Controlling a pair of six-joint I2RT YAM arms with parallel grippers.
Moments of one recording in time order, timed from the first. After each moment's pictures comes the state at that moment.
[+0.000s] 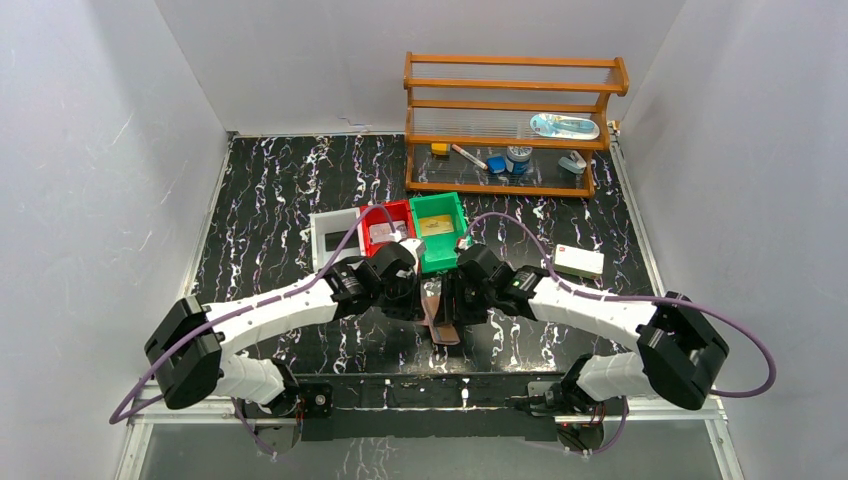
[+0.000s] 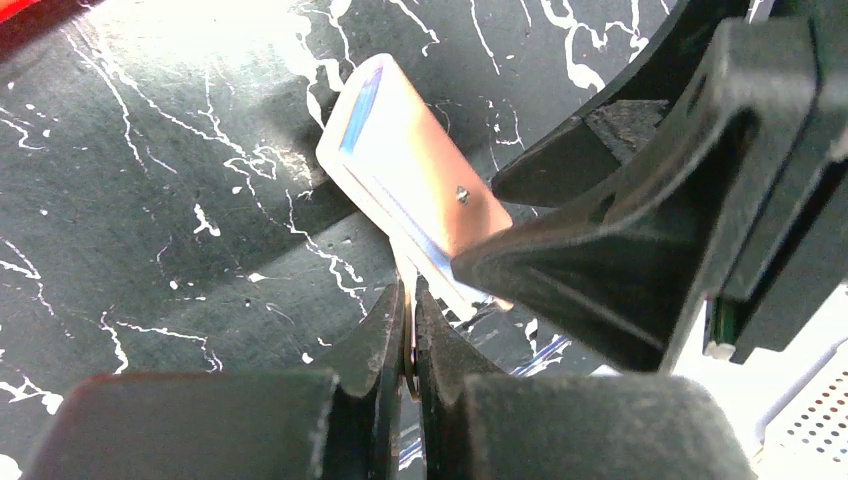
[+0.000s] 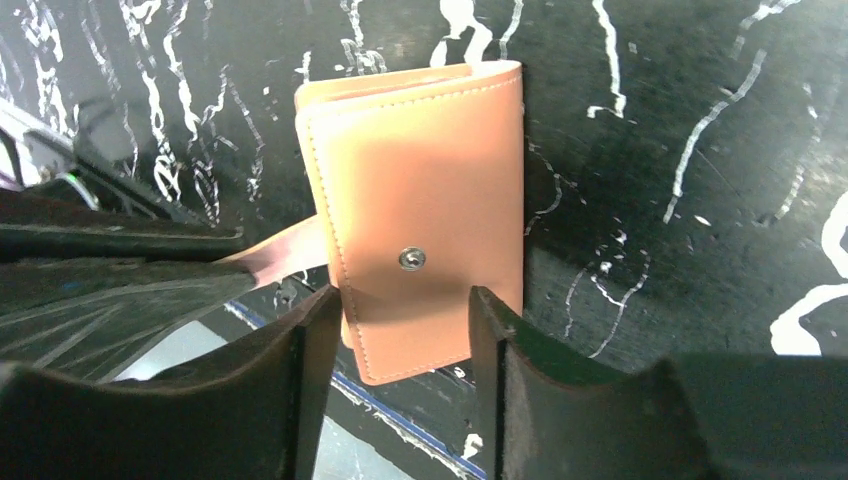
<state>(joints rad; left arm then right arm) -0.96 1.33 0.85 -0.43 0.08 -0.70 0.91 1.29 0.72 -0.35 -0.20 0.82</state>
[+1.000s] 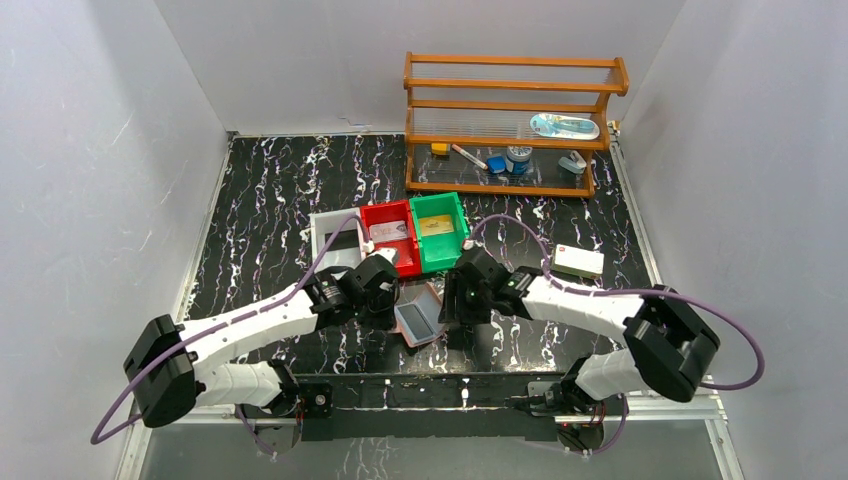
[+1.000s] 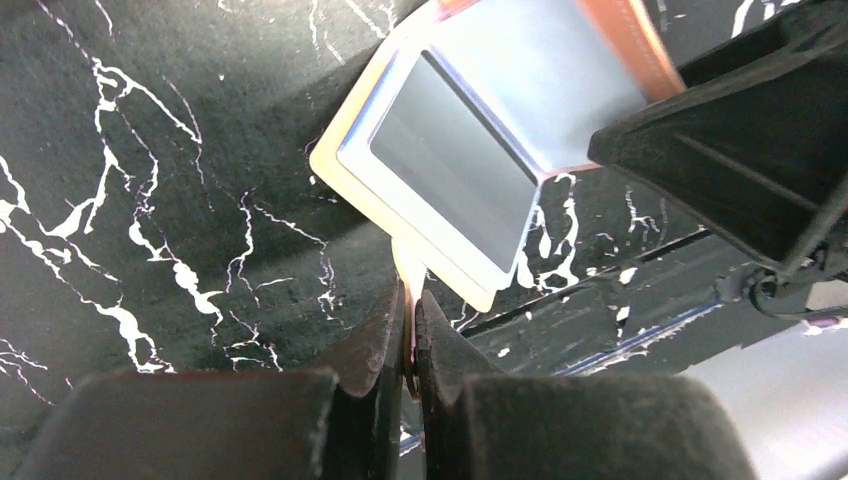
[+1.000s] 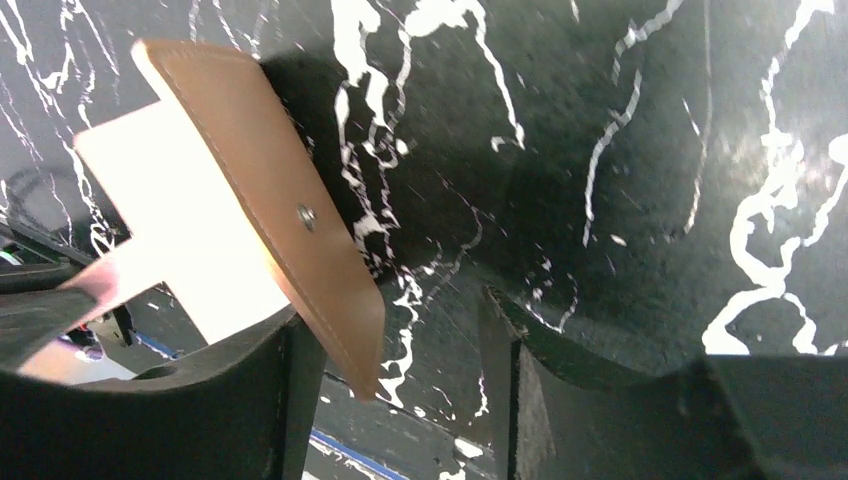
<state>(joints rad) -0.96 1.18 0.77 -0.63 -0.07 -0.75 0.91 1.34 0.68 -0.36 -0.07 0.87</state>
